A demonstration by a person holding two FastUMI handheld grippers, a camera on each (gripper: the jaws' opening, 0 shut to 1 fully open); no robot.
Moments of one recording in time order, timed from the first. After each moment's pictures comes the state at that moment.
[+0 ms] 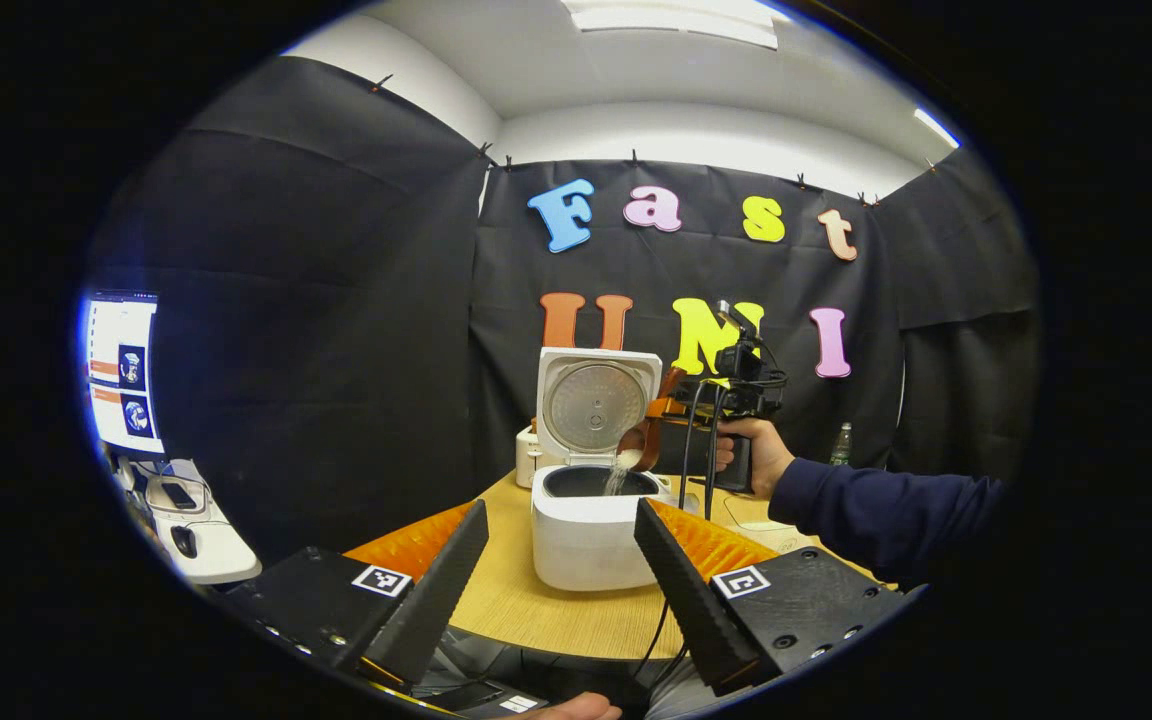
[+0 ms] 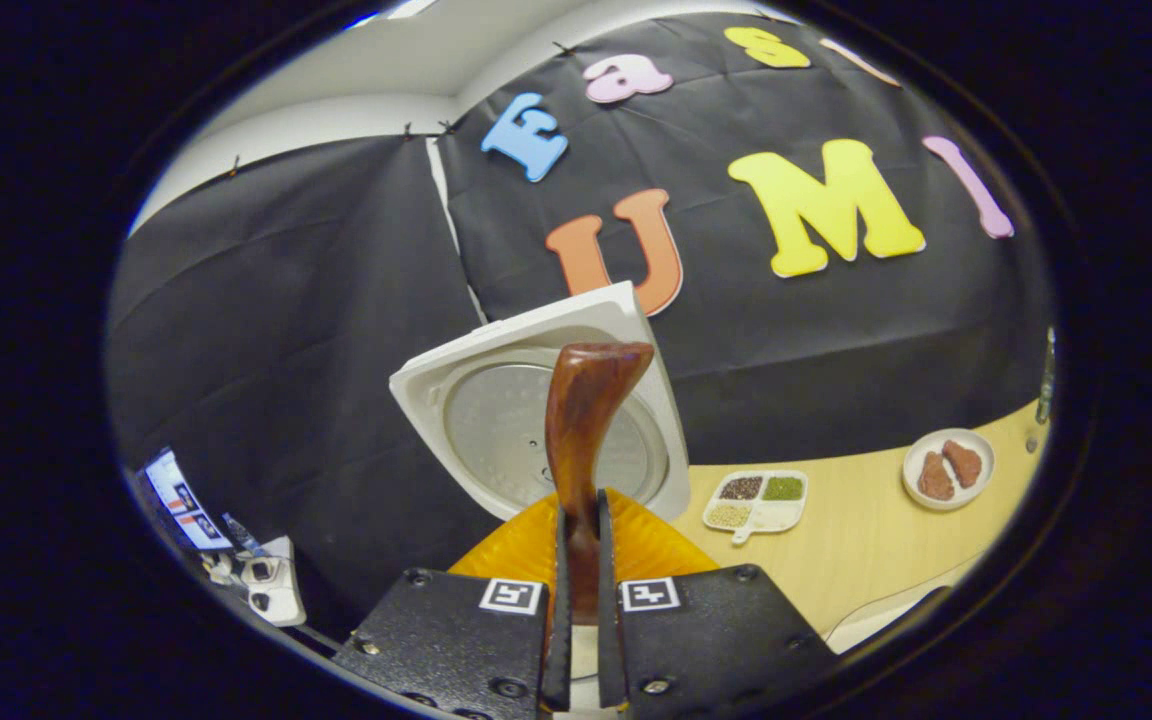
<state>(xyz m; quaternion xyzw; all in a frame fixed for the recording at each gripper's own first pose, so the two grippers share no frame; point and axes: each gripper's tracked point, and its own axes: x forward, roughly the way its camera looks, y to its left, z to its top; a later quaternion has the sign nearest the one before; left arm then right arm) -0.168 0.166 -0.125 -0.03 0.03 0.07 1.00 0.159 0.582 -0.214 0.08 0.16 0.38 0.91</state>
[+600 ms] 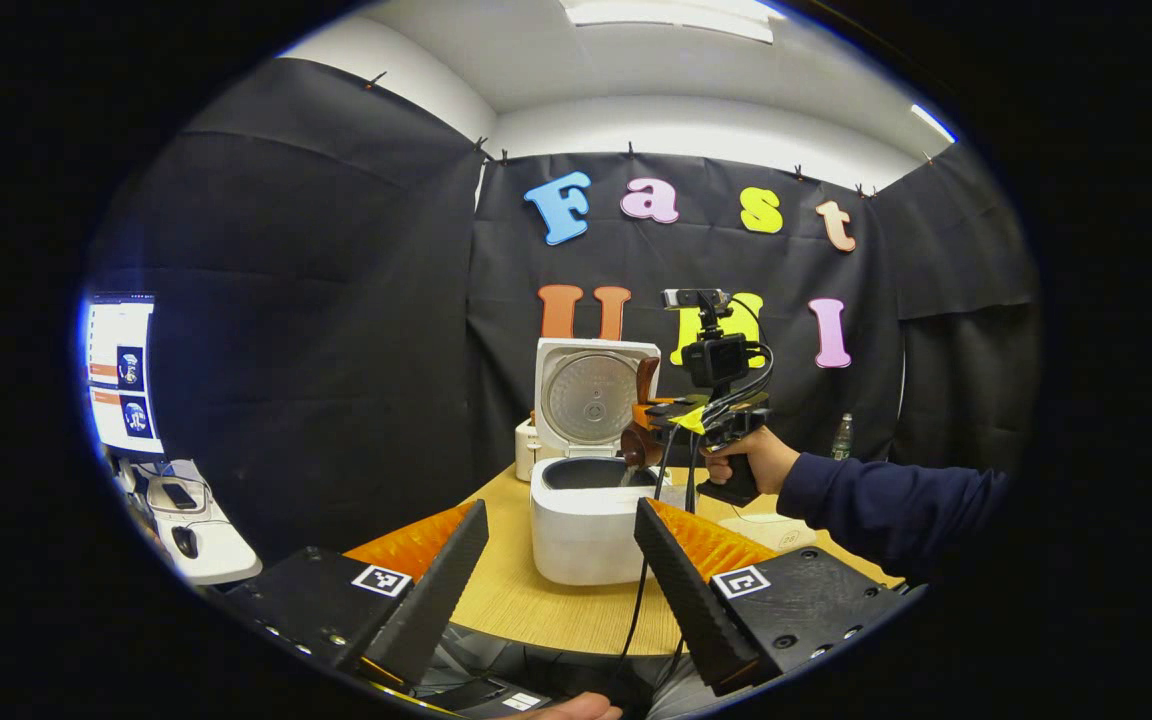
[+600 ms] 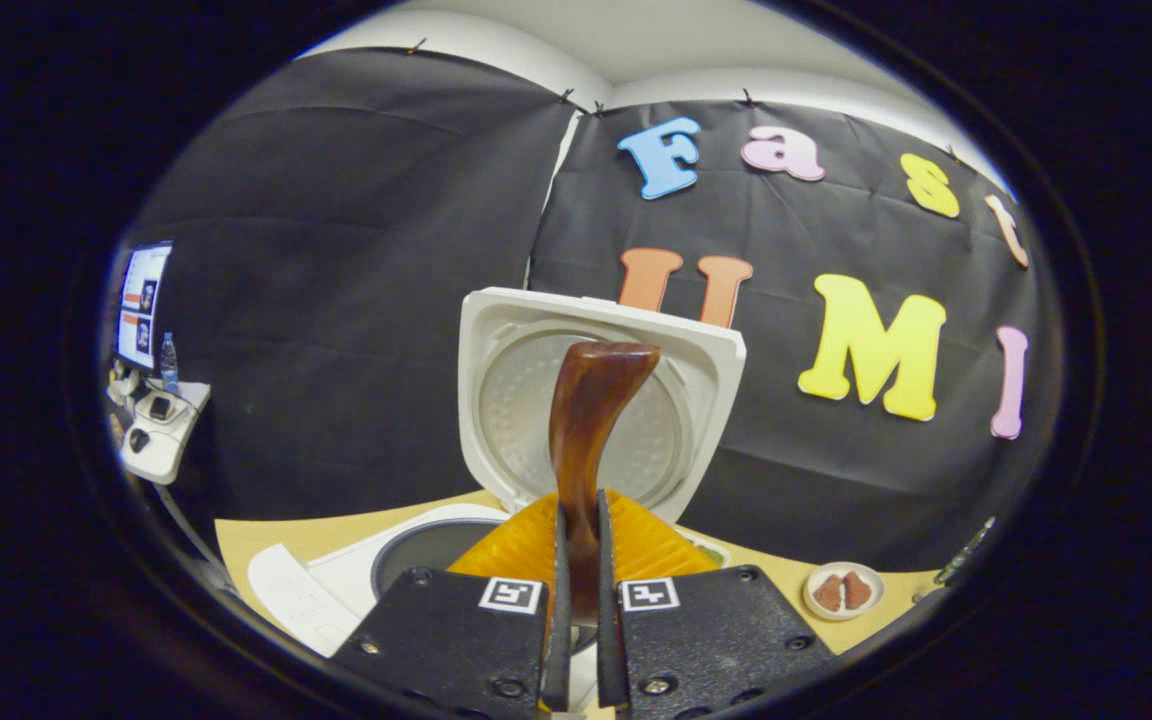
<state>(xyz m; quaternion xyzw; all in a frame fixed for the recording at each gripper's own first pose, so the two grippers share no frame) -0.167 0.161 -0.131 -0.03 0.04 0.06 1.00 0.135 0.582 -0.224 -0.14 0.04 0.36 0.92</state>
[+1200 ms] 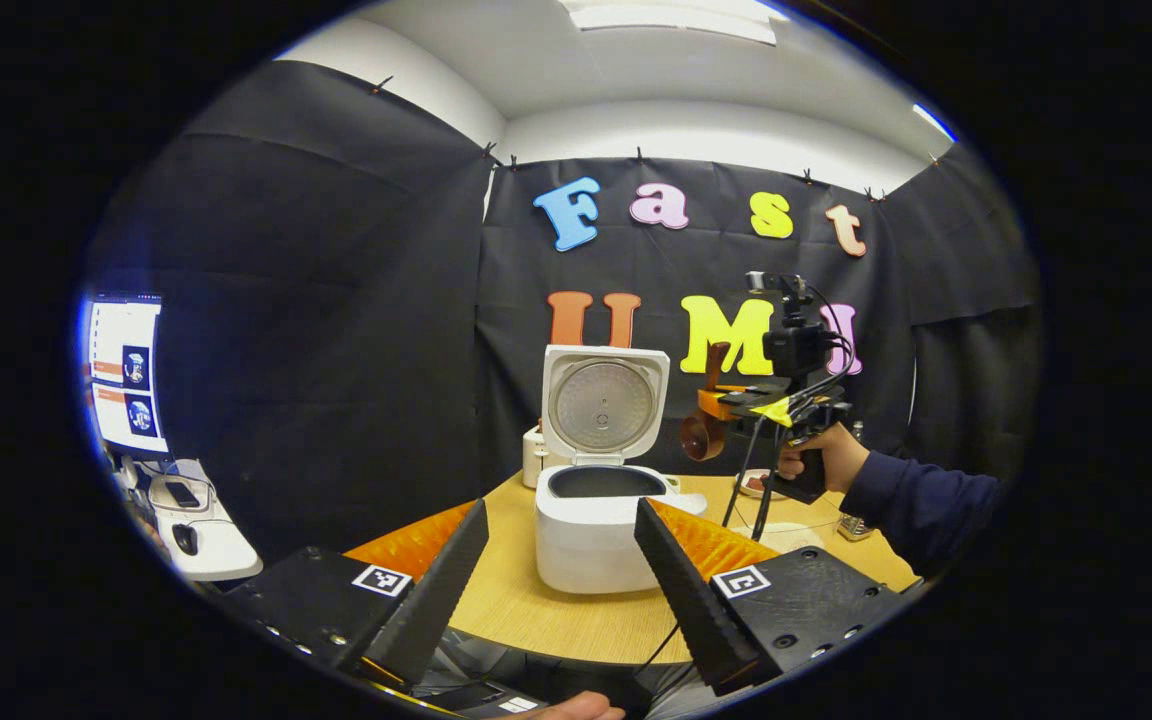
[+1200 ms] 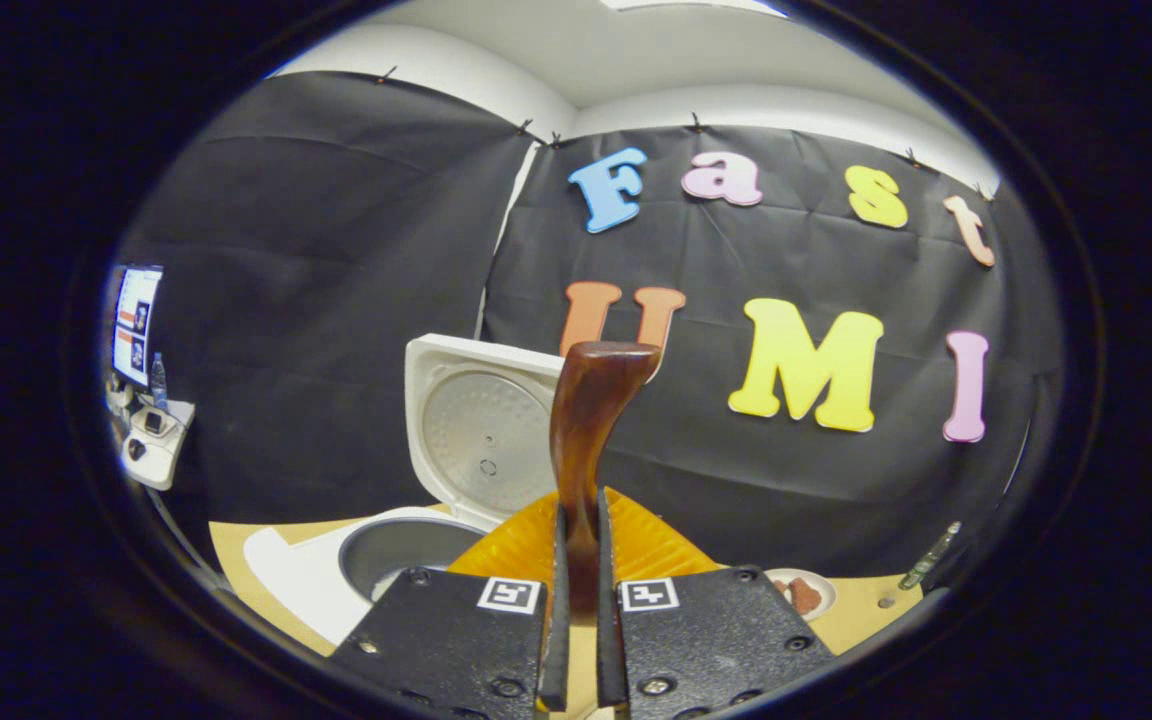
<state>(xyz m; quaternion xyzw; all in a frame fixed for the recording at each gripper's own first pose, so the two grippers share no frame) -0.156 0.159 -0.125 -0.04 0.02 0.07 1.00 0.138 0.464 -0.177 -0.10 0.01 0.32 0.94</state>
